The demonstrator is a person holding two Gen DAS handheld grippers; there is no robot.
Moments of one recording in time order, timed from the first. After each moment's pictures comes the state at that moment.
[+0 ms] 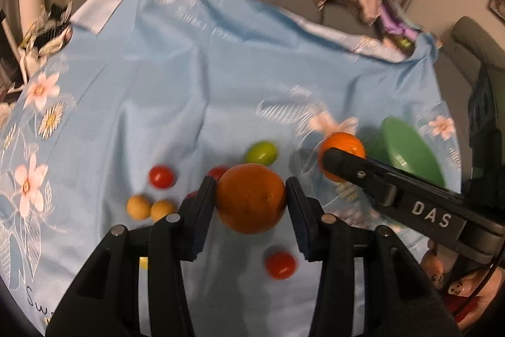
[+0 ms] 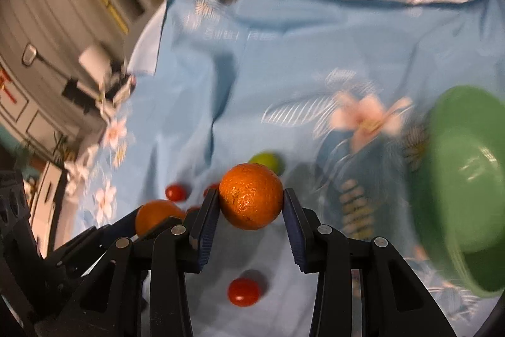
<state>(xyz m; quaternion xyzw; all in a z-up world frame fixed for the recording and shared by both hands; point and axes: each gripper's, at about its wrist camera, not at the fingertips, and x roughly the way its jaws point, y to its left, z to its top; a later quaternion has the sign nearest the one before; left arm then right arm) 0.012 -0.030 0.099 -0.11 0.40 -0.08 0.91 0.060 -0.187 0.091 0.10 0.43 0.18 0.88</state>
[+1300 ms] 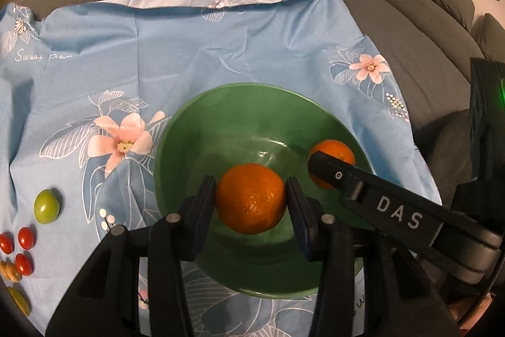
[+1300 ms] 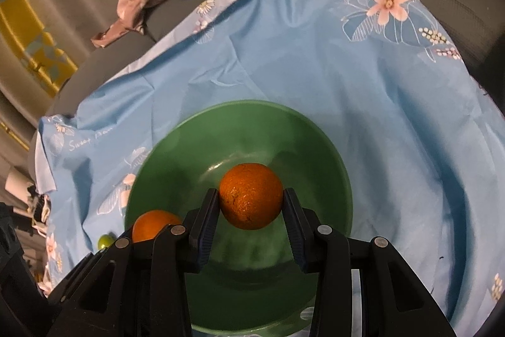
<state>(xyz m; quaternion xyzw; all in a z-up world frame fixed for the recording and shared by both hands) 0.071 -0.251 0.081 -0.03 0.43 -0.26 0.87 0.052 -0.395 0.086 0.22 0.42 -0.08 0.88</state>
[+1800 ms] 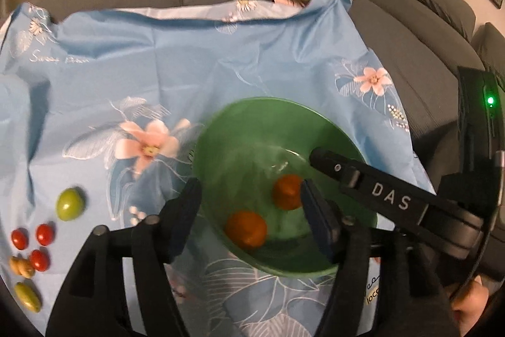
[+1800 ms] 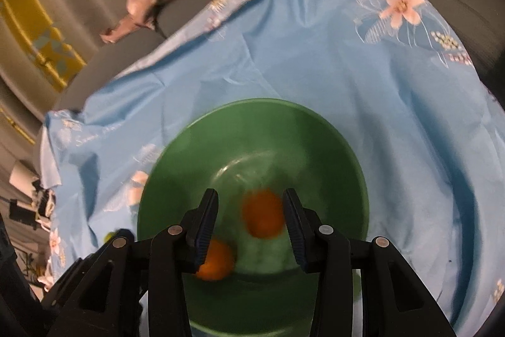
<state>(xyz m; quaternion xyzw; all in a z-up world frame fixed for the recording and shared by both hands) 0.059 -0.219 0.103 -0.04 0.41 -0.24 0.88 0.053 -0.384 0.097 0.21 0.39 -0.06 0.89</state>
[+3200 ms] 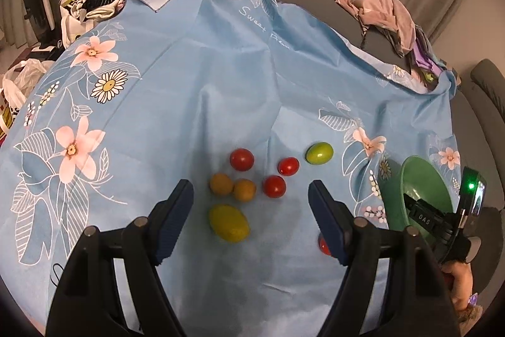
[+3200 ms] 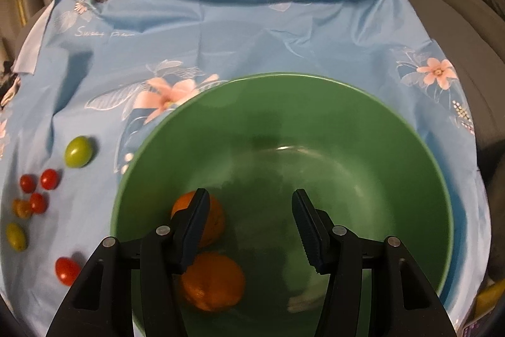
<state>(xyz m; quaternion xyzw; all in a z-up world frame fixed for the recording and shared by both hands) -0.018 0.063 0.088 -0.18 0.42 -0.02 0.89 0.046 -0.256 0.053 -0.01 0.45 -0.06 0.89</state>
